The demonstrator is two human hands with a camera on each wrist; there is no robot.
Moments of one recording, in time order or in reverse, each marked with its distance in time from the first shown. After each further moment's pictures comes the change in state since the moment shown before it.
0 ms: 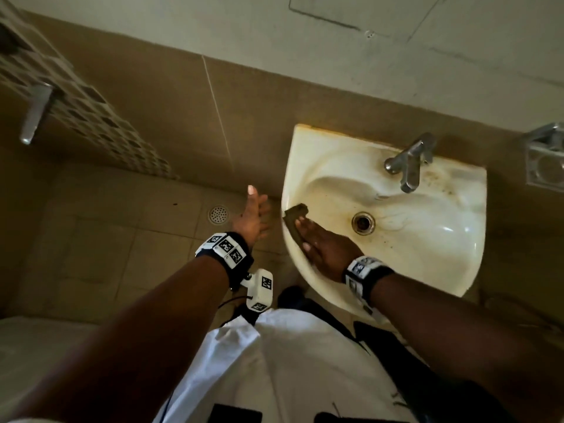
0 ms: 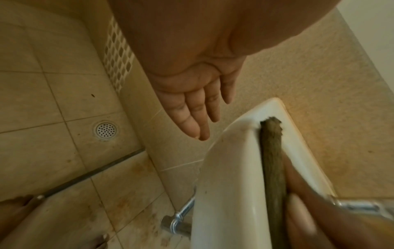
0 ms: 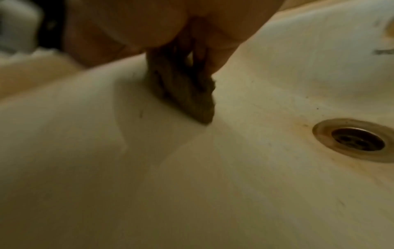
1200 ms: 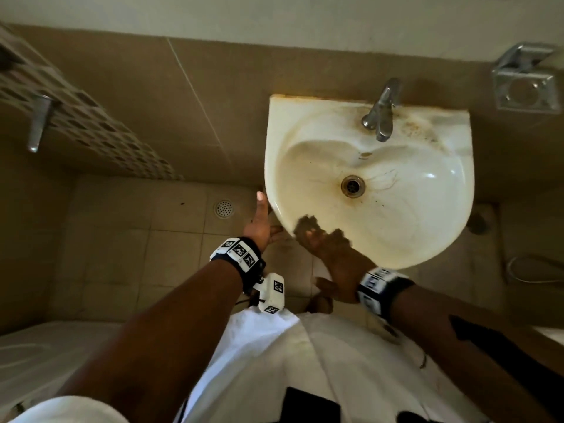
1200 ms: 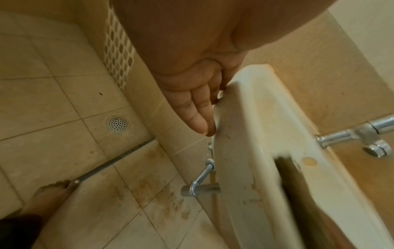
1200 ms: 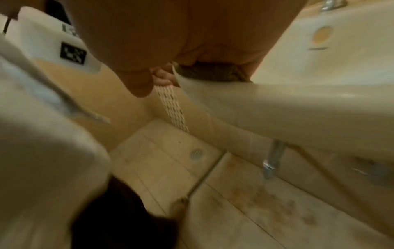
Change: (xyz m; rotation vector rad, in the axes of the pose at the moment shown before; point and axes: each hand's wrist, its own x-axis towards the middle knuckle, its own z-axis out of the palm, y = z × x) left_hand -0.059 -0.071 0.041 0.076 0.015 -0.027; right_hand -0.125 -0.020 0.046 -0.035 -0.090 0.055
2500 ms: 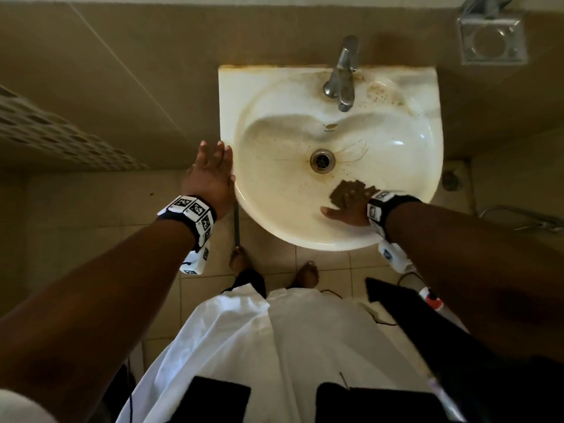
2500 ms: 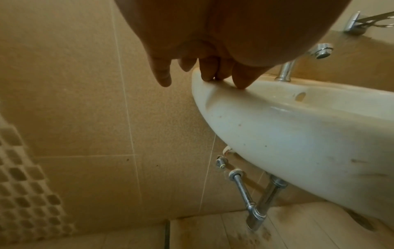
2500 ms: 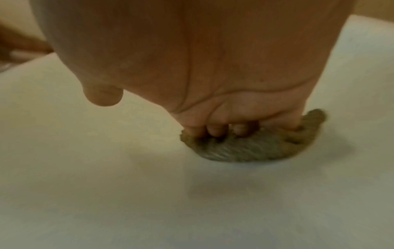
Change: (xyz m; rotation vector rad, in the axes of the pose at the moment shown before) left_hand 0.062 0.053 -0.022 1.674 0.049 0.516; right_hand 0.019 0.114 -0.046 -0.131 -0.335 0.545
